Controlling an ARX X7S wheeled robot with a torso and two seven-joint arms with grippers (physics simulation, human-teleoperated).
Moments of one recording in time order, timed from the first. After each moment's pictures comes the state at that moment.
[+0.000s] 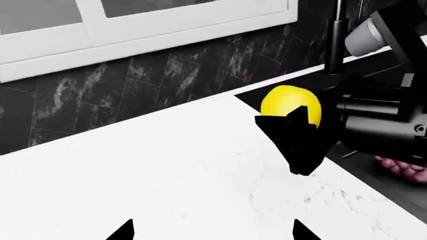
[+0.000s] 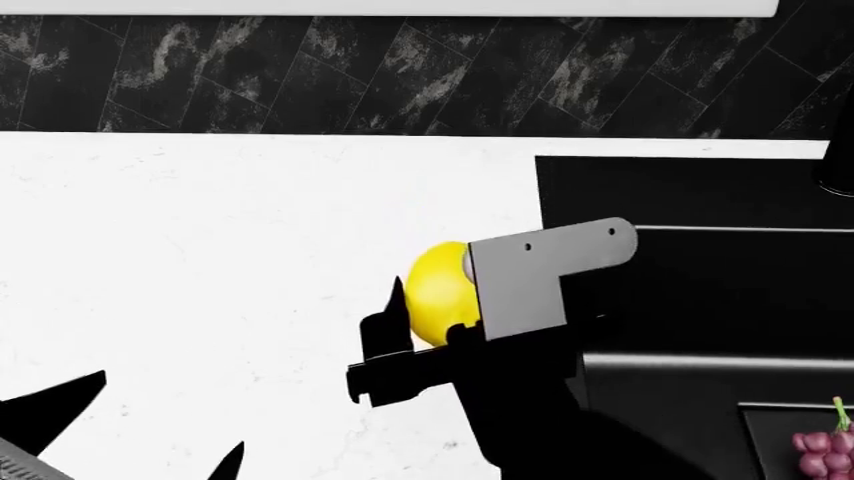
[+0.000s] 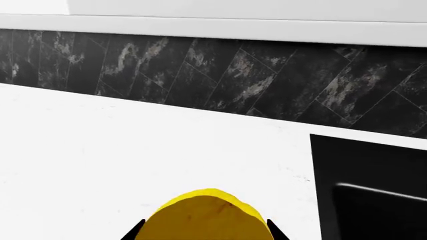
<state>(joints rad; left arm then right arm) -0.48 -0.62 0.16 0.97 -1.43 -1.13 -0.84 0.73 0.41 -0.53 -0.20 0.87 0.71 0.44</state>
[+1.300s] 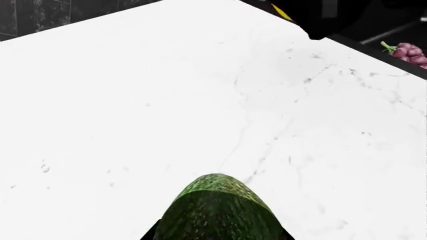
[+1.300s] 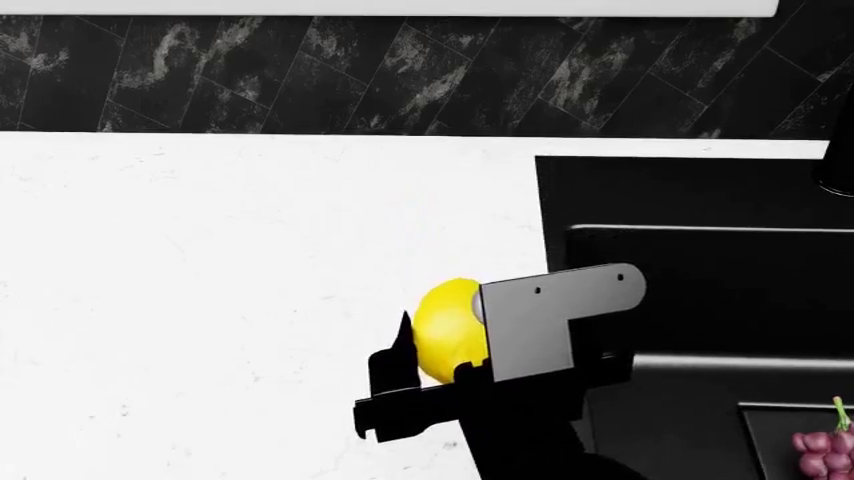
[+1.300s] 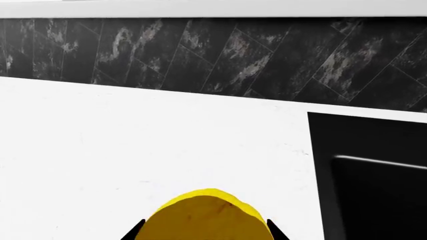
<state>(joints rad) -0.12 -0.55 0.31 0.85 -0.80 -1.07 -0.42 0.64 0.44 -0.53 -0.23 0.88 0.67 0.47</state>
